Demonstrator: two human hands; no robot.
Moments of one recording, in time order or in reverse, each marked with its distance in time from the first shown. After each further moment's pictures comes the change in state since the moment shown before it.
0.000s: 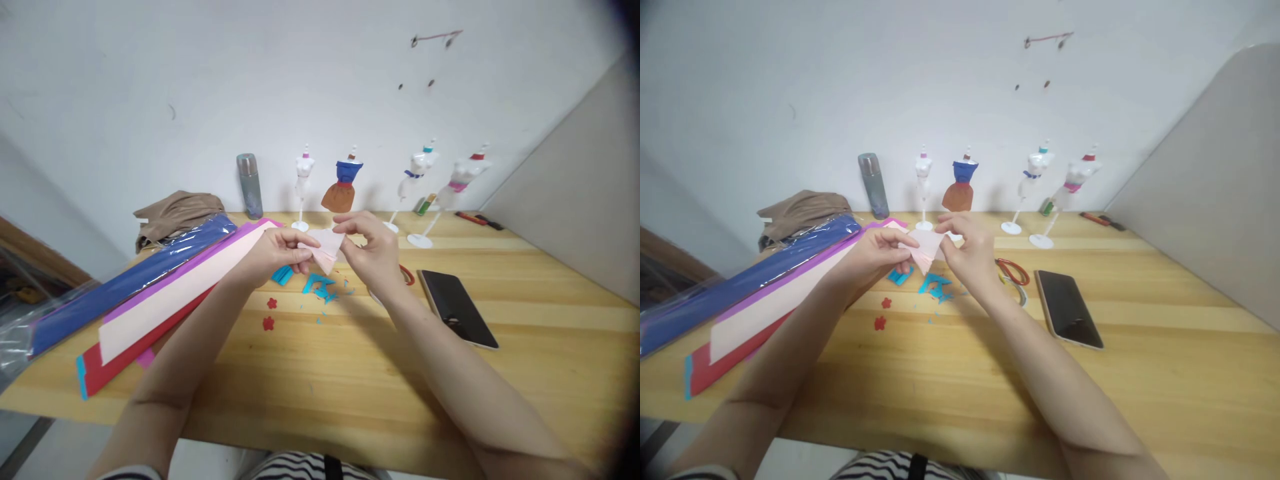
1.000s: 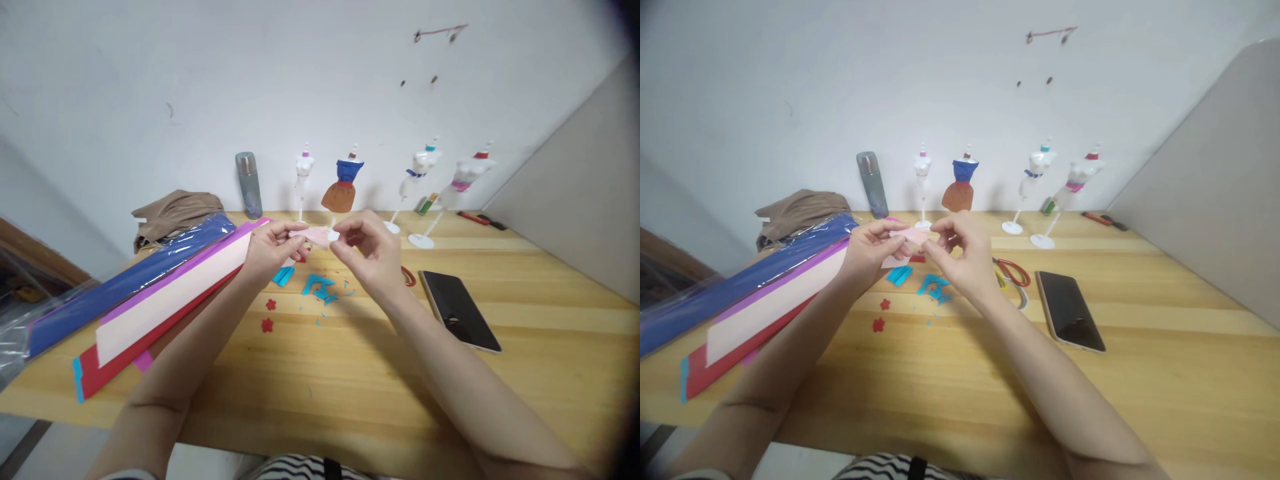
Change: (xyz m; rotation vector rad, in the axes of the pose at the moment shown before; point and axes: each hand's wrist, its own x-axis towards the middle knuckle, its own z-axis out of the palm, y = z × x) left_hand 0.006 -0.001 0.012 0.094 0.313 0.164; right_hand 0.002 -0.026 -0.004 0.253 -0.059 0.166
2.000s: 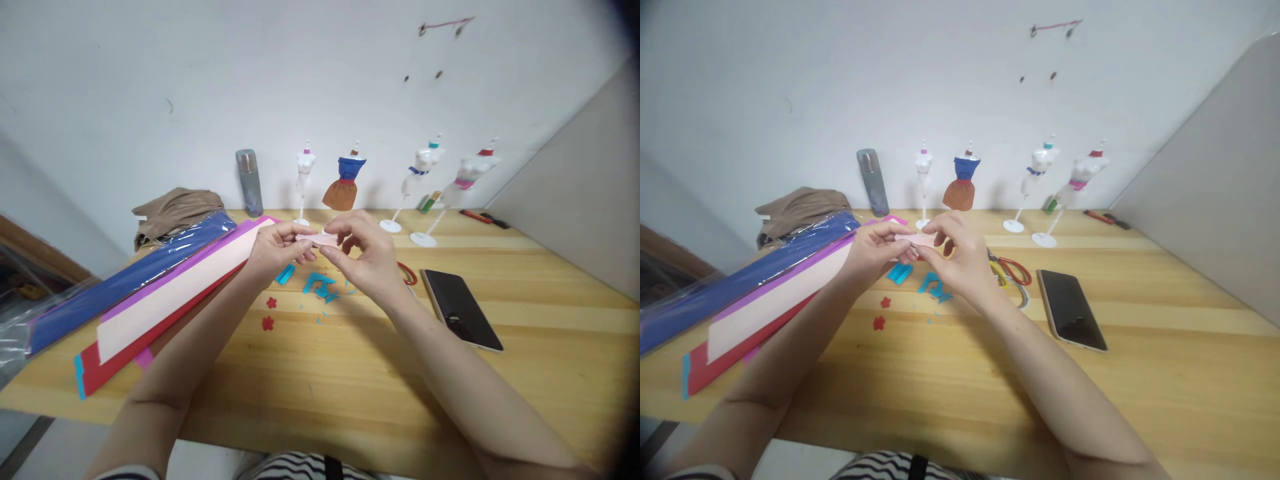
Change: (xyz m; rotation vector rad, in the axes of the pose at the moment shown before) left_hand 0.001 -0.004 -0.001 -0.028 -0.131 -0.024; right_hand -0.001 0.007 0.002 -0.146 -0.085 -0.139
